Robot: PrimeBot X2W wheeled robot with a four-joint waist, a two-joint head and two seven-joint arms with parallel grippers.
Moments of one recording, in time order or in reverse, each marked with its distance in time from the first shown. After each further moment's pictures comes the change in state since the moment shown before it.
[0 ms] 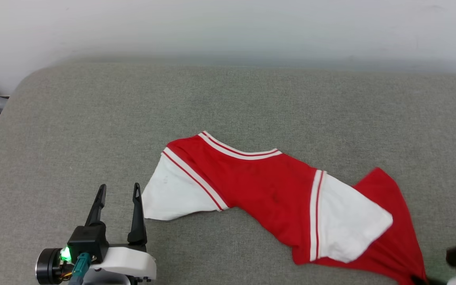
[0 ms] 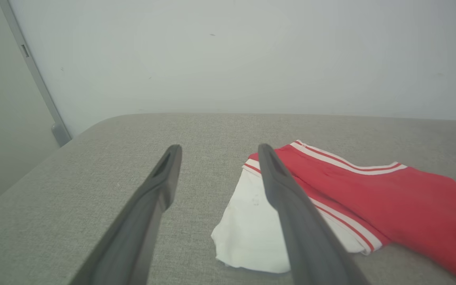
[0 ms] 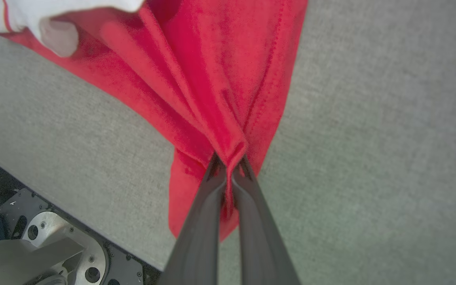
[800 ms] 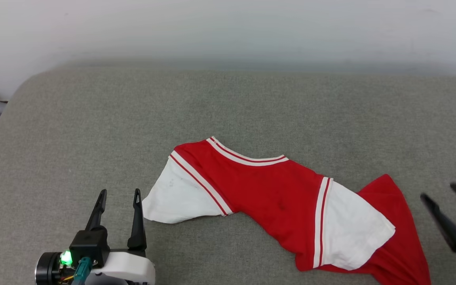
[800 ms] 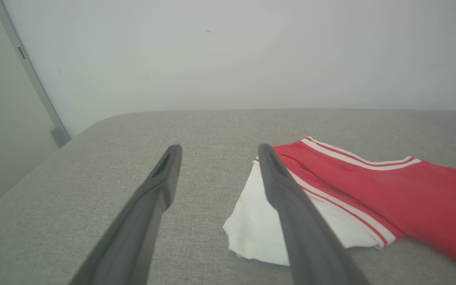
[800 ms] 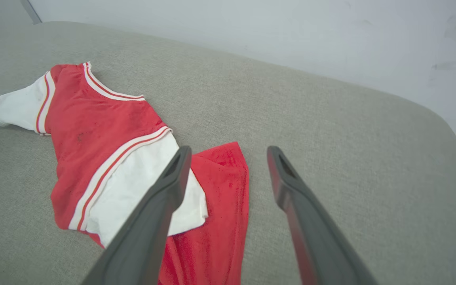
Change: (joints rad) left arm 0.021 -0.008 0.017 0.005 0.036 -0.026 0.000; right arm 0.134 0.170 -0.420 -0.328 -0.144 0.000 -0.014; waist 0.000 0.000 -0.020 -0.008
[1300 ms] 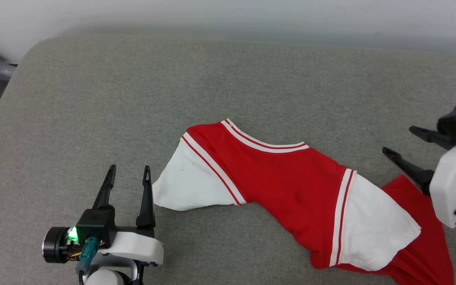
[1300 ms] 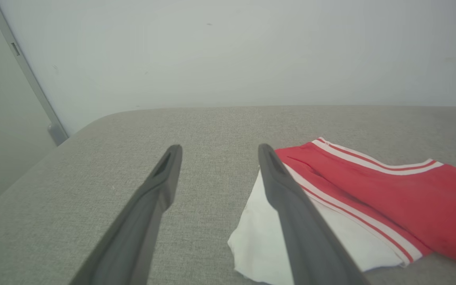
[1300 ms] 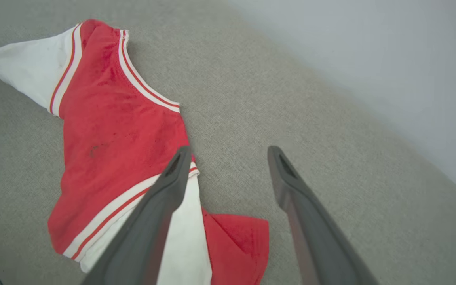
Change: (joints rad) left arm -0.088 -0.005 -0.028 -0.001 0.005 -0.014 0.000; right arm -0.537 -0.159 0.354 0.002 0.068 0.000 0.323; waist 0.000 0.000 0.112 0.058
